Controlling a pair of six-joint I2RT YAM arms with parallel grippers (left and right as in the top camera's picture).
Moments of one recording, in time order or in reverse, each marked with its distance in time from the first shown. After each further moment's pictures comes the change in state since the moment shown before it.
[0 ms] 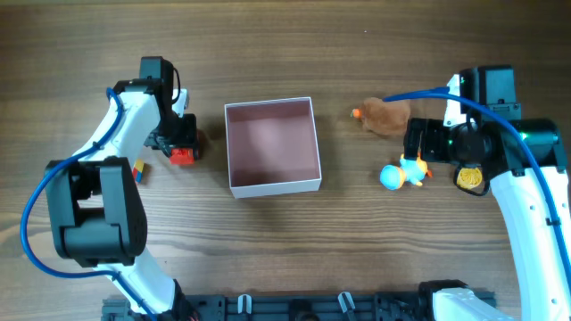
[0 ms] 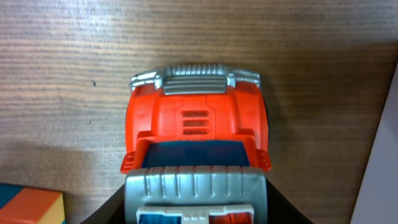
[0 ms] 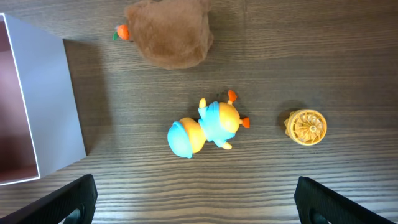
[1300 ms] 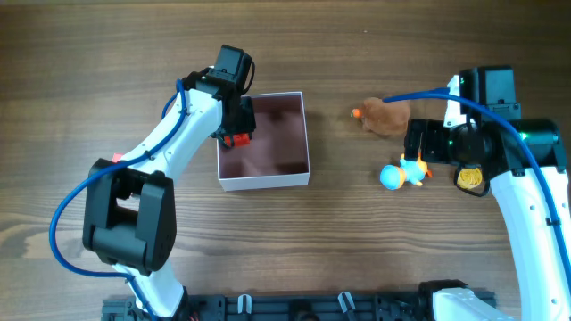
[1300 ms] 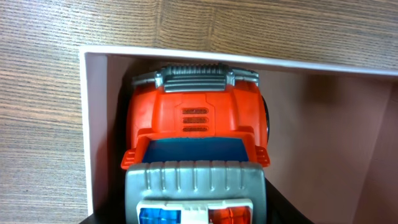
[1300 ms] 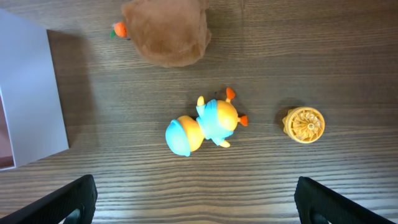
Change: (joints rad) left arm -0.339 -0.009 0.103 0.046 -0.061 -0.461; right arm 0.000 0.000 0.000 -0.007 0.005 0.000
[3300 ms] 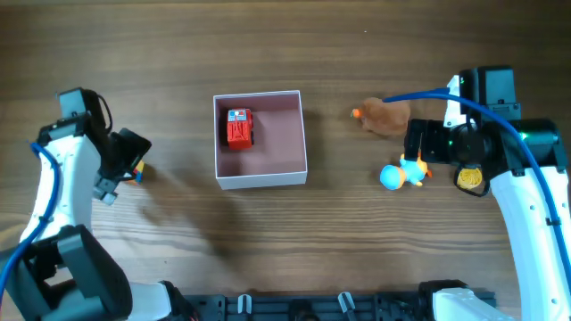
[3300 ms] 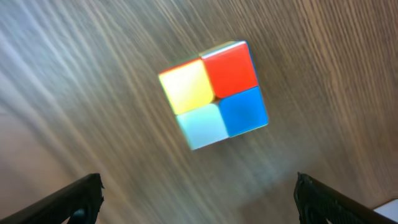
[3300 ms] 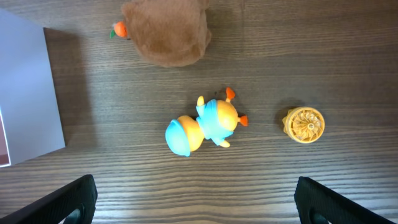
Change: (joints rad) left arm 0.646 -0.306 -0.311 -0.105 0.014 -0.281; right arm 0.000 0.000 0.000 0.000 0.000 -0.001
